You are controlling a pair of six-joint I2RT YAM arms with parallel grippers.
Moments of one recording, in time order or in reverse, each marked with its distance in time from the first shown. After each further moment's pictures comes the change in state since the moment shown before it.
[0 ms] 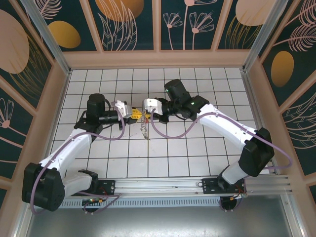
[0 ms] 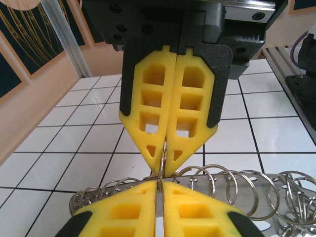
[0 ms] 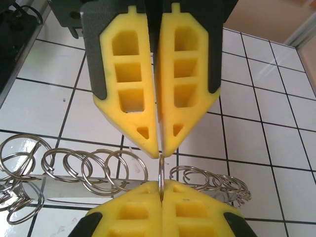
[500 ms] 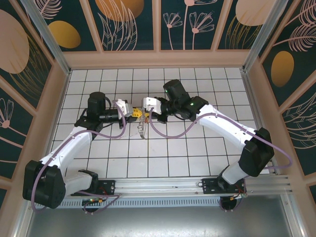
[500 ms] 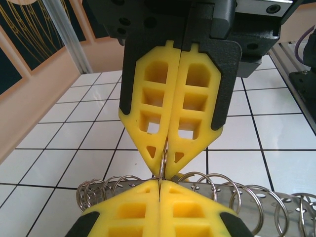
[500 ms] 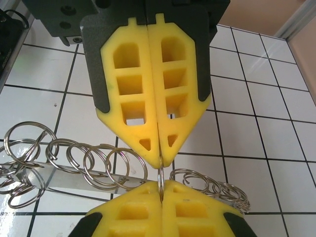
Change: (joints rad) left arm 0.001 0.025 0.027 -0.025 -0.006 0.018; right arm 0.014 0.000 -0.001 0.029 0.044 0.070
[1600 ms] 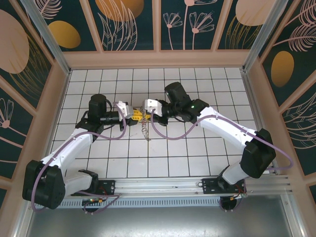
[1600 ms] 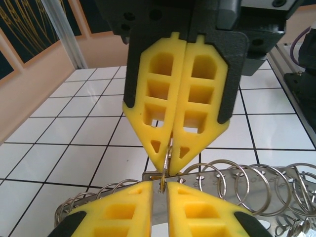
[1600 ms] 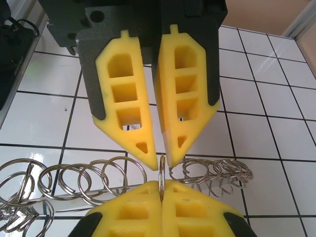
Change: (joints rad) left arm -0.007 -0.005 -0.043 0.035 -0.008 -0.039; right arm -0.001 -0.023 -0.064 0.050 -0.033 0.032
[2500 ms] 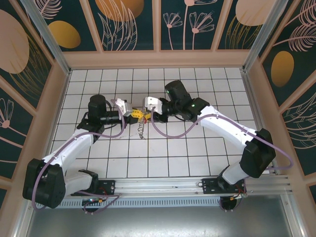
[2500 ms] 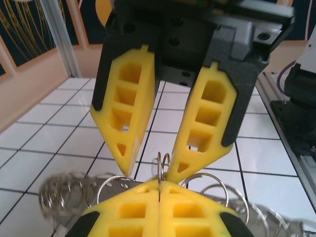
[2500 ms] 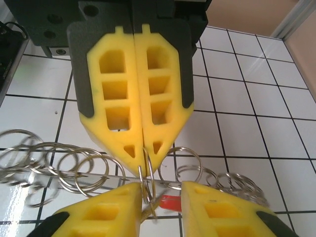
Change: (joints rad) left arm -0.003 0.008 -0.033 0.172 0.065 -0.197; right arm -0.013 0.001 0.019 -0.001 0.011 0.008
